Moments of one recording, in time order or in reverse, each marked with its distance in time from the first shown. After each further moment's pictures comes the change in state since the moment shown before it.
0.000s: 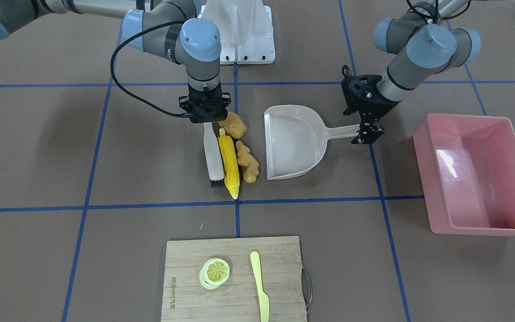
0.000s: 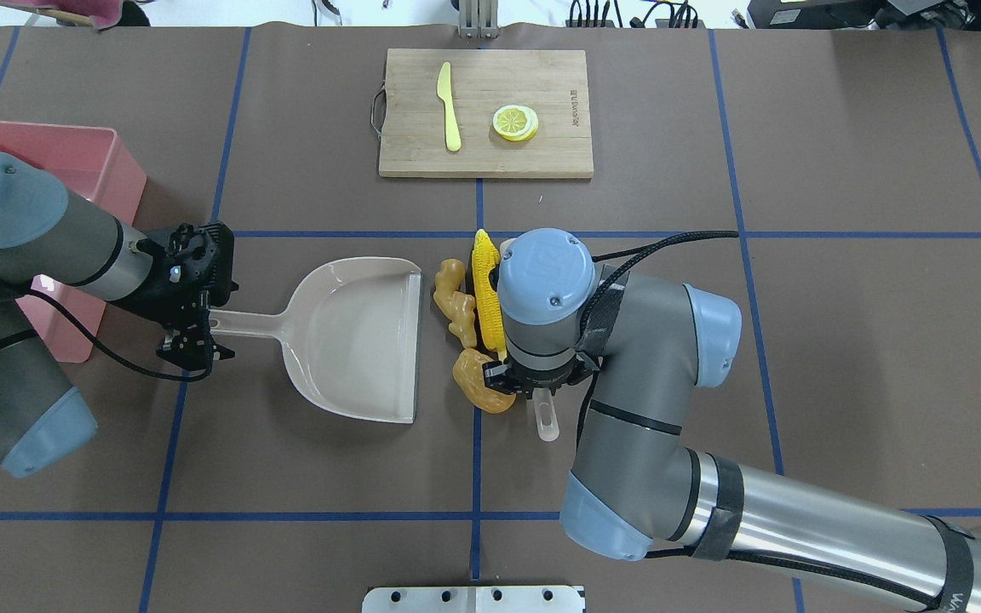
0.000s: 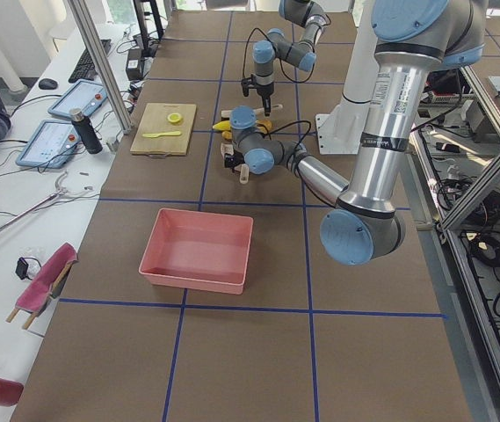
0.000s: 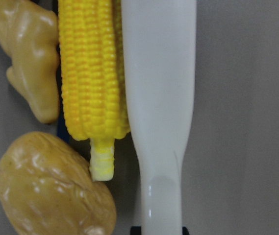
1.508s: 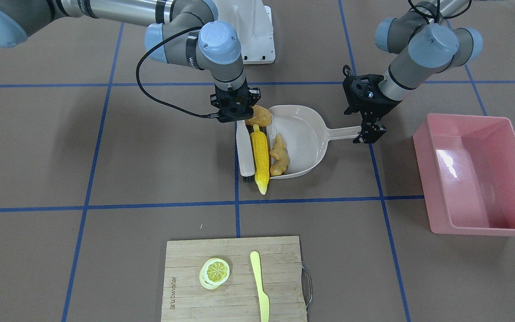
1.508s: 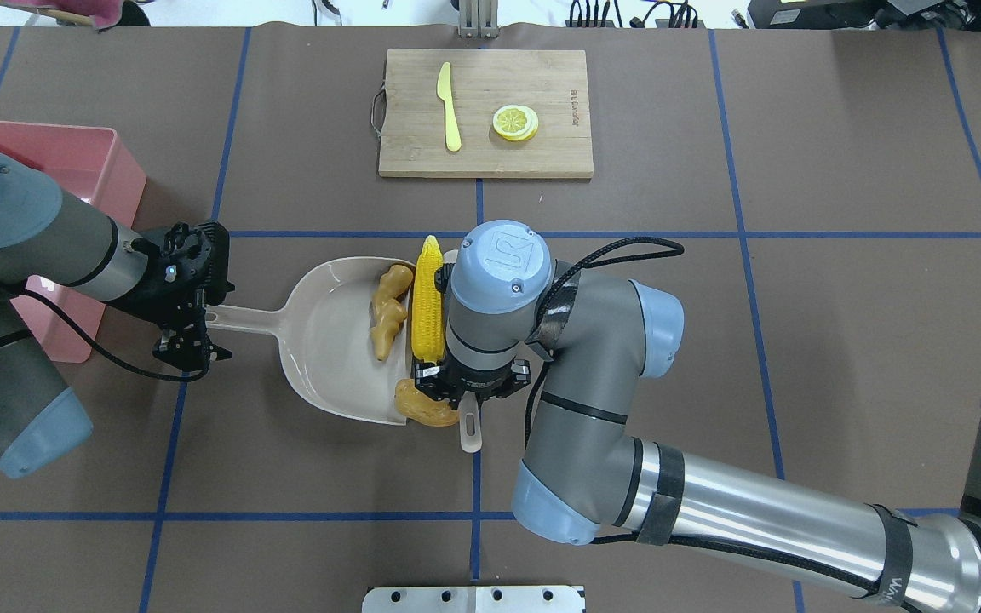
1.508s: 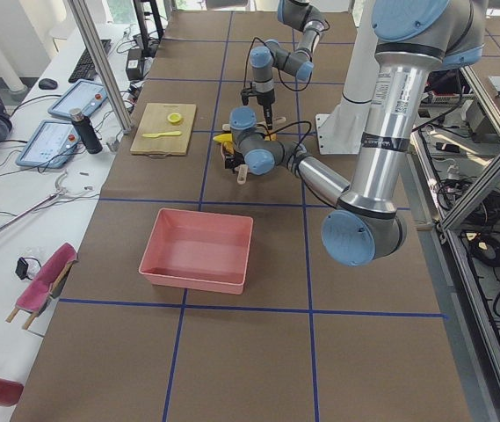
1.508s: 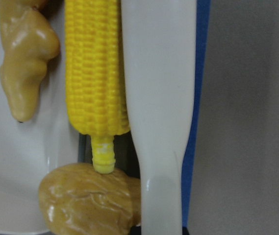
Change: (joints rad) left arm -0.004 0.009 -0.007 -0.002 -0.004 -0.011; right arm -0.010 0.096 -0.139 0.239 0.133 0.146
